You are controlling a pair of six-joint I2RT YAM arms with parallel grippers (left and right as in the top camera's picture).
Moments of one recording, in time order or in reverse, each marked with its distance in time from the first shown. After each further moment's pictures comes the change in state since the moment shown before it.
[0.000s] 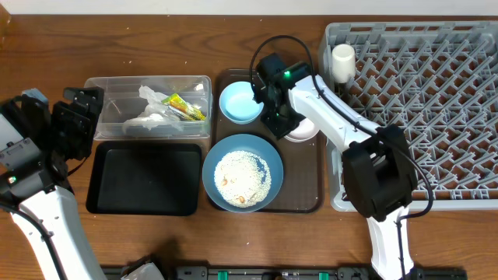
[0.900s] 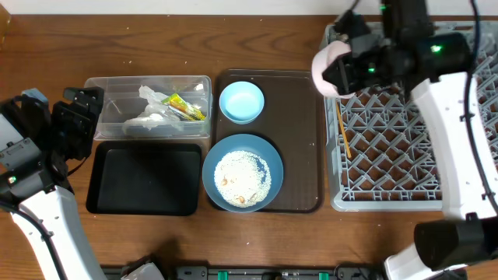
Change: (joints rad) left arm 0.000 0.000 0.000 0.000 0.000 0.000; right arm -0.392 -0.450 0.090 -0.090 -0.491 -0.056
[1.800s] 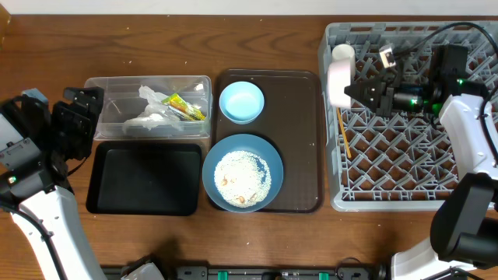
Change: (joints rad) left arm 0.000 0.000 0.000 0.000 0.000 0.000; right arm -0.336 0.017 -0.544 0.473 -0.707 -0.313
